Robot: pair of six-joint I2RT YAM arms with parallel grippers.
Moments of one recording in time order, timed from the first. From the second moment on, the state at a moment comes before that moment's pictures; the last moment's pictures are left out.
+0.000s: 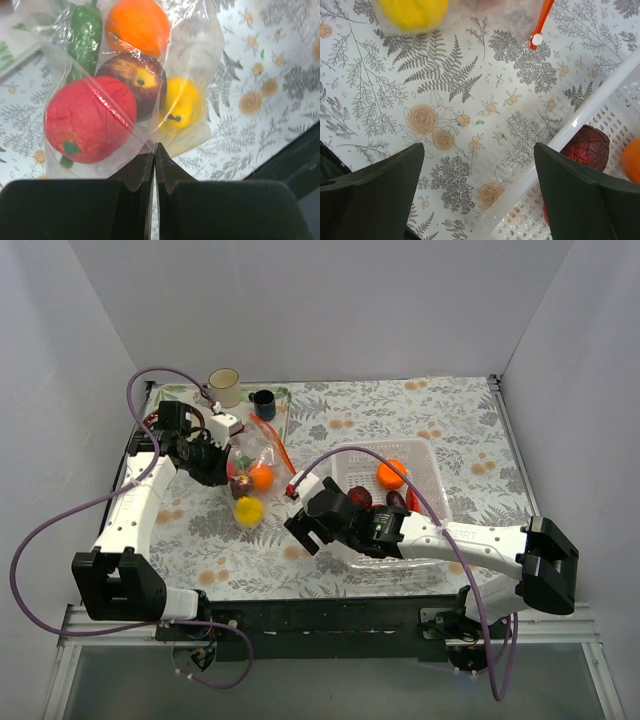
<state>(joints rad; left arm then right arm) -0.03 1.36 1.28 -0.99 0.43 0.46 1.23 1.42 1.04 -0.31 0.35 0.12</state>
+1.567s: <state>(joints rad) -0.04 1.71 1.34 -1.09 0.53 0.69 1.14 1.65 0.91 0.14 -0.02 0.11</state>
